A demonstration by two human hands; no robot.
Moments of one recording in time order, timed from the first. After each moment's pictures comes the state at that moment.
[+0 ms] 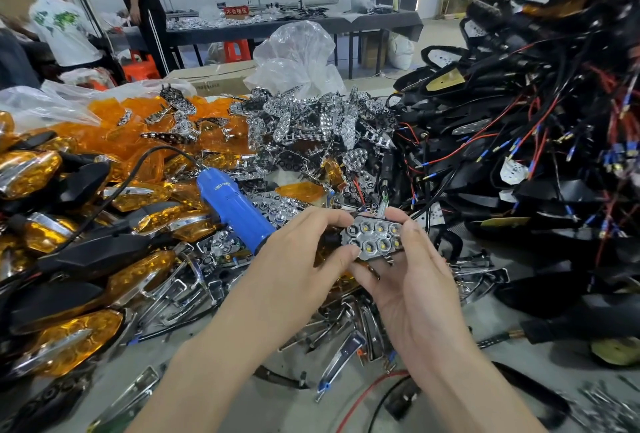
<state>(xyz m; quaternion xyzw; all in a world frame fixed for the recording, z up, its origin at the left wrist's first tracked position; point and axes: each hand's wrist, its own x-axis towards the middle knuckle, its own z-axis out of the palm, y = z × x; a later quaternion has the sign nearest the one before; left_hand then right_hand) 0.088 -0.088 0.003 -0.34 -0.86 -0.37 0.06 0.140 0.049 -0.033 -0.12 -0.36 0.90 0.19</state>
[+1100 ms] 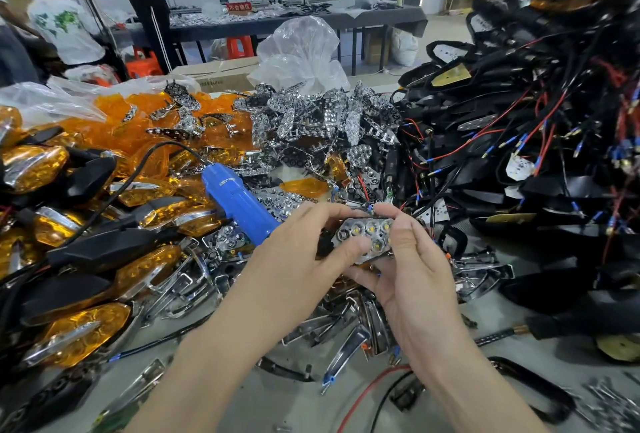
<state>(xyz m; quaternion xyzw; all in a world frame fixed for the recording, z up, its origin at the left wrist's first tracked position) 0.084 -0.090 0.004 -0.32 -0.87 -0.38 0.02 0.138 0.047 -0.041 -0.06 -0.48 0.85 0.20</state>
